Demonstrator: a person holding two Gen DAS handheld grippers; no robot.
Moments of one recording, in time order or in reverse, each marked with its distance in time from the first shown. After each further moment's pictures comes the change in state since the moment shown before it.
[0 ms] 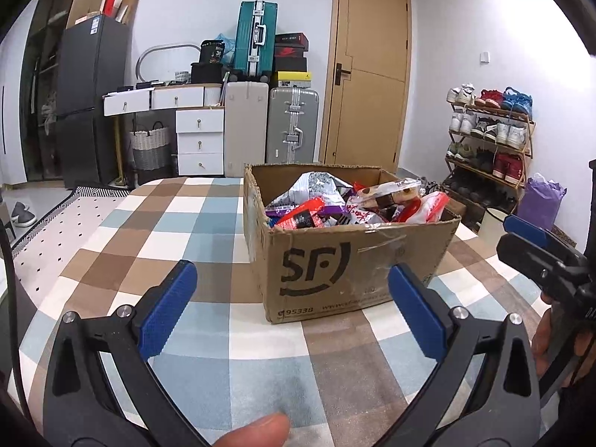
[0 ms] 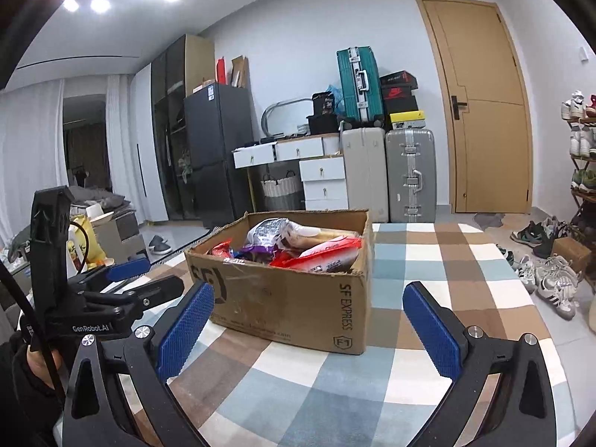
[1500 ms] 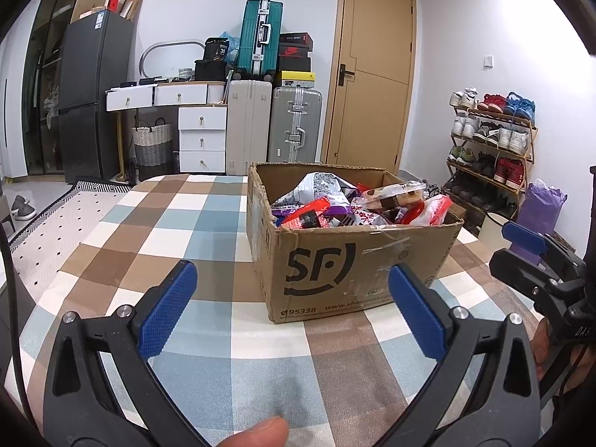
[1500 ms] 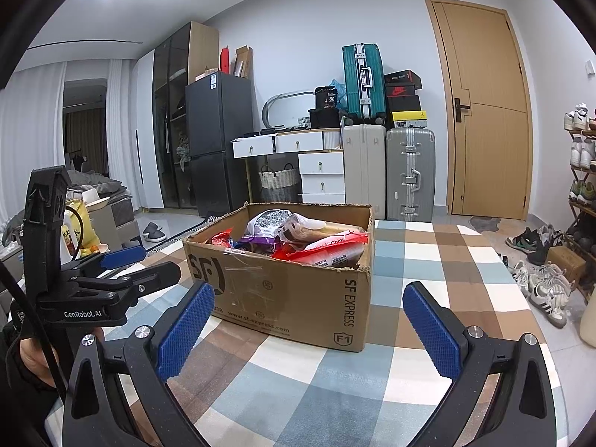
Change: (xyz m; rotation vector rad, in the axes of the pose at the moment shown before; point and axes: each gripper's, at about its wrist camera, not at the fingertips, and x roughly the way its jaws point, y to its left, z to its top) left arm 0.007 0.007 -0.002 -0.020 0.001 0.002; right arm 0.005 0.006 -0.001 -0.052 0.031 -0.017
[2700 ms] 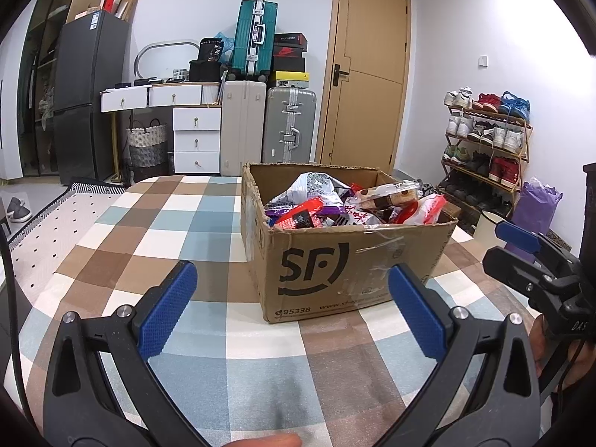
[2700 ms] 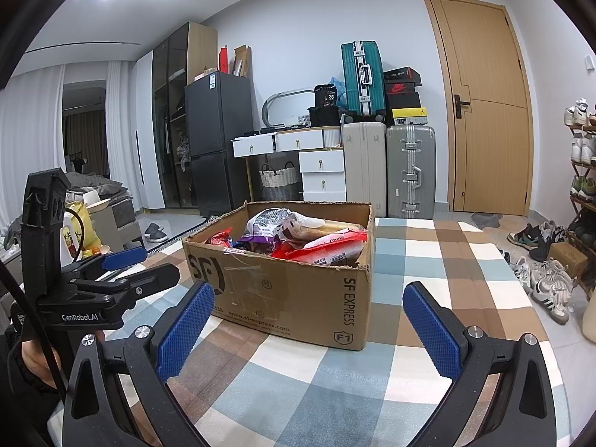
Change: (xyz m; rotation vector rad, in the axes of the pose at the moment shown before) left arm 0.006 -0.008 -0.004 0.009 -0.002 -0.016; right arm 0.001 0.001 0.000 0.003 0.005 0.002
